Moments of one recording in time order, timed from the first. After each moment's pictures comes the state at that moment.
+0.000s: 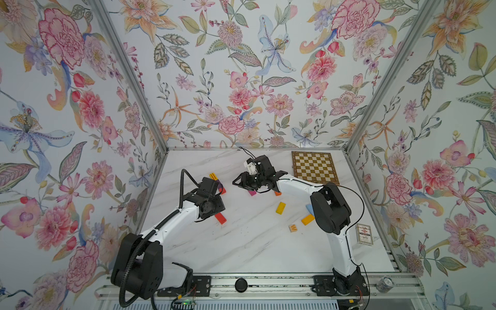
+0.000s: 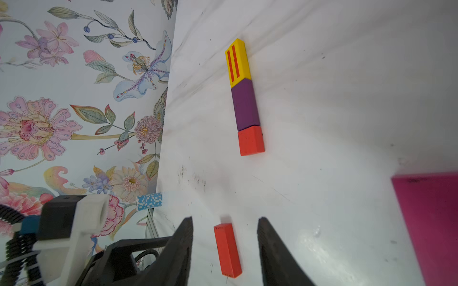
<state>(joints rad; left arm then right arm) -0.38 1.37 0.87 -0.64 -0.03 -0.74 0.68 2.14 1.60 -0.12 -0.53 0.79</state>
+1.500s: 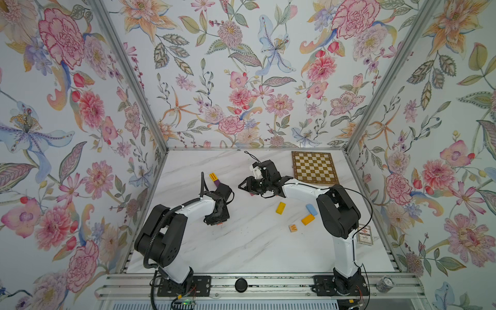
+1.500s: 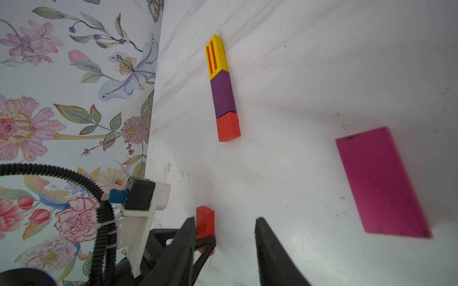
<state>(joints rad) -0.46 1.64 0.91 -0.69 -0.11 -0.73 0.67 2.06 1.44 -0.06 -0.48 0.78</state>
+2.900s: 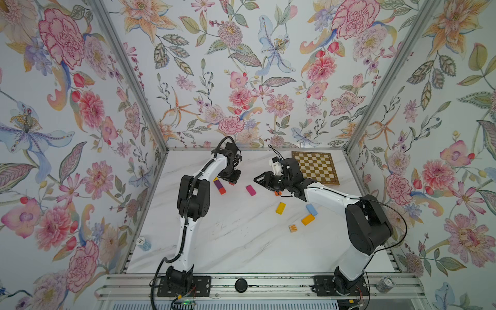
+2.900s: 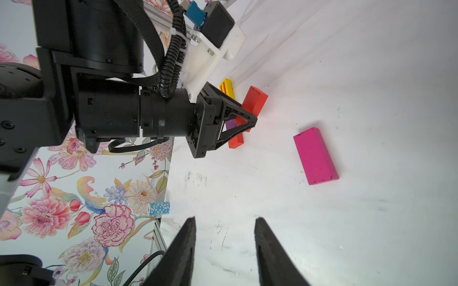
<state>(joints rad) -0.34 2.36 2.08 -1.09 0.07 0.17 0.55 1.77 1.19 0.04 -0.50 0.82</state>
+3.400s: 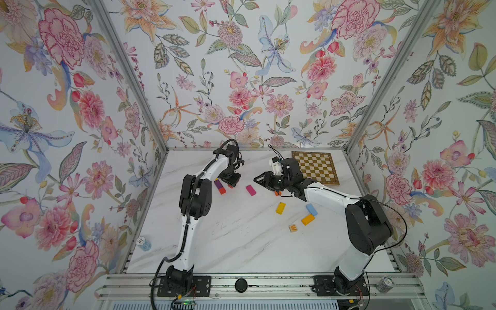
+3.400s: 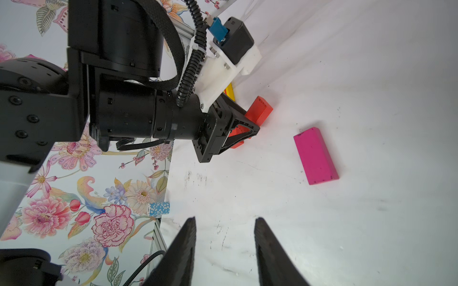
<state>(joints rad) -0.34 2.39 2.10 -1.13 0.05 0.28 0.55 1.77 1.19 0.04 -0.50 0.82</state>
